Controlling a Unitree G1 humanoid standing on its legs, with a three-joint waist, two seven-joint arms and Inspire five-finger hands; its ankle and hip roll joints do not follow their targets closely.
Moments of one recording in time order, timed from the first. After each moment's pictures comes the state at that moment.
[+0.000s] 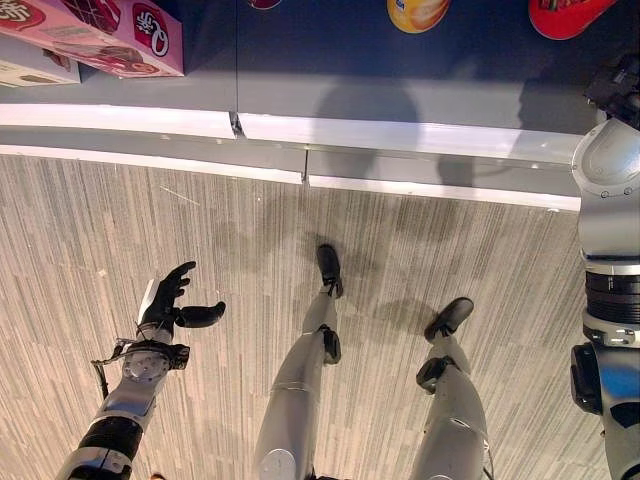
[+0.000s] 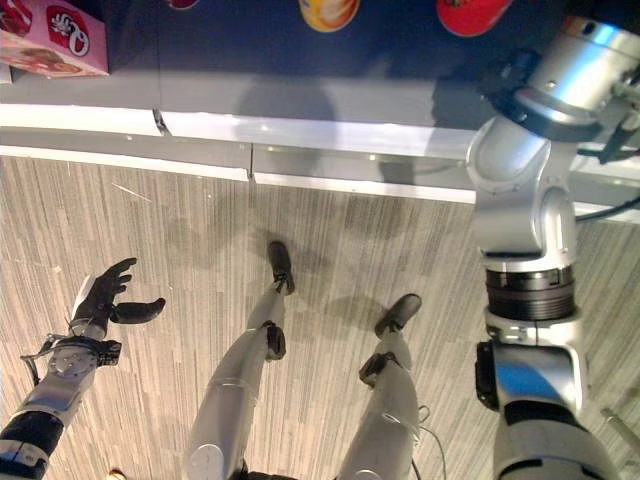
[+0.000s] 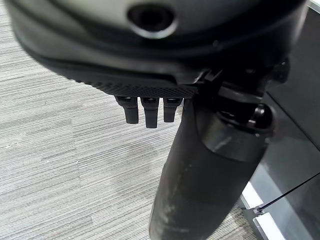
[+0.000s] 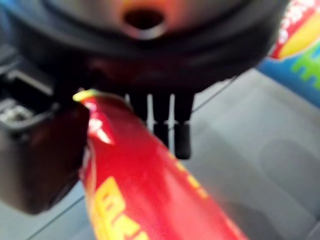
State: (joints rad) left arm -0.22 0.60 -0.14 0.66 -0.19 -0.17 0.17; right arm -0.96 -0.72 0.01 -0.01 -0.54 0.05 -0.79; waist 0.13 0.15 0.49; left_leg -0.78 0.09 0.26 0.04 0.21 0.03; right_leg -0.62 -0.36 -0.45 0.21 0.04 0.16
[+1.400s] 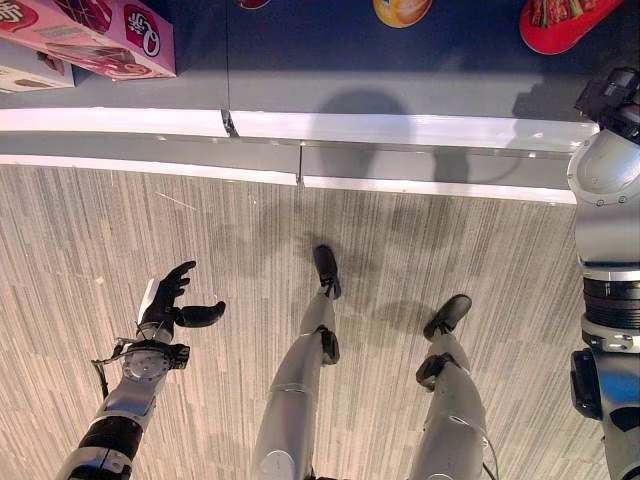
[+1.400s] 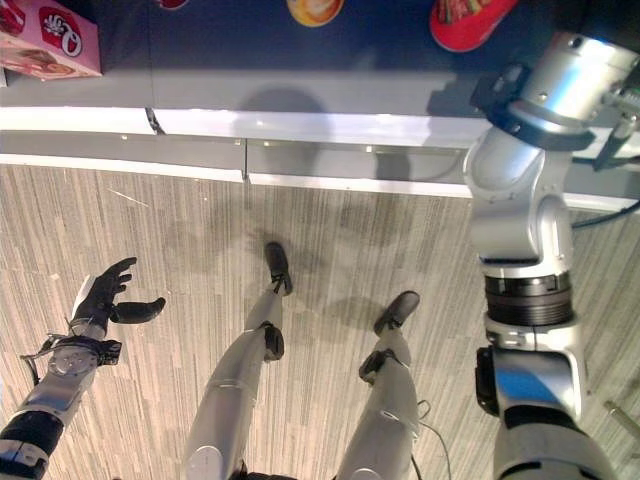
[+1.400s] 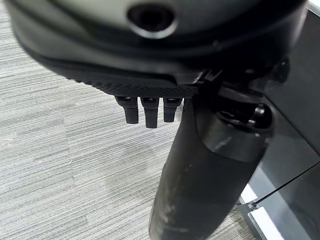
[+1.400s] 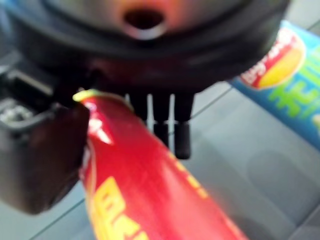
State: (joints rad) left arm -0.22 0.60 -0.14 0.66 -0.19 -0.17 0.17; right arm -0.93 -0.72 0.01 -0.02 -0.54 0.03 -0.77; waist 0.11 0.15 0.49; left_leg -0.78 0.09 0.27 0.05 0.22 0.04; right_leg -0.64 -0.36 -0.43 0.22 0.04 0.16
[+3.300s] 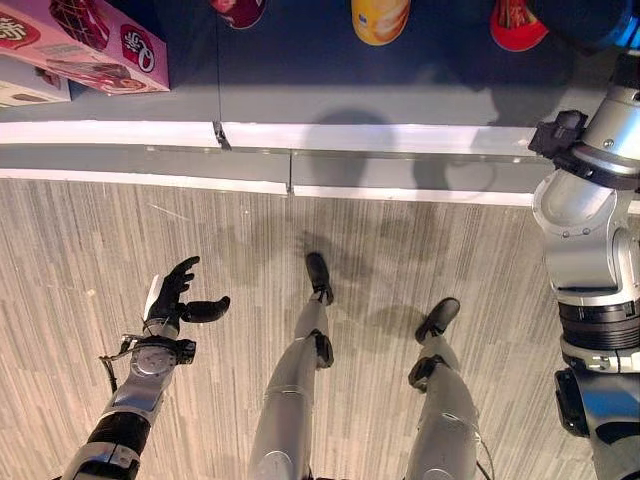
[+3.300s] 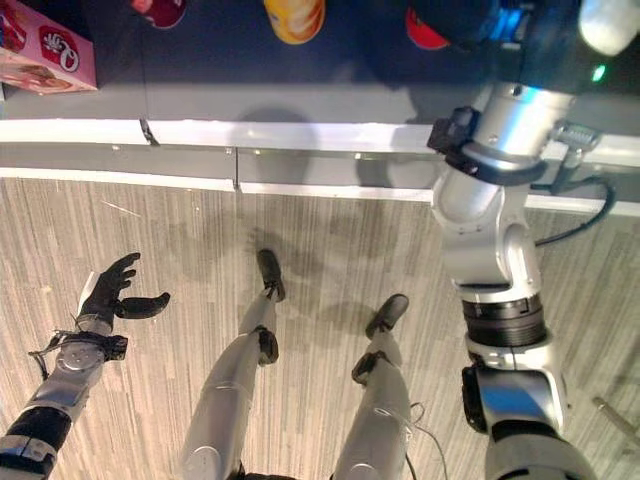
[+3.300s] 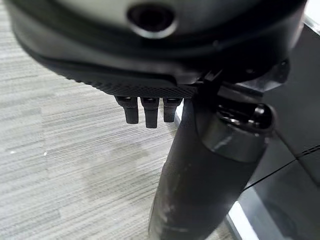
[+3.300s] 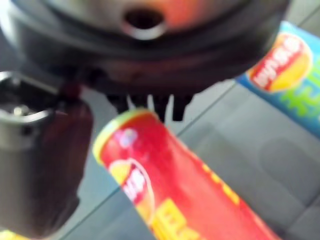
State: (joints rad) left arm -0.24 0.57 -0.13 0.66 -0.18 -0.17 0.19; right arm -0.77 -0.64 0.04 -0.15 -0.53 -0.02 -0.72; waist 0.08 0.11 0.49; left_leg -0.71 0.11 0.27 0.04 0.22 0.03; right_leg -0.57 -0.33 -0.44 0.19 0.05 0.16
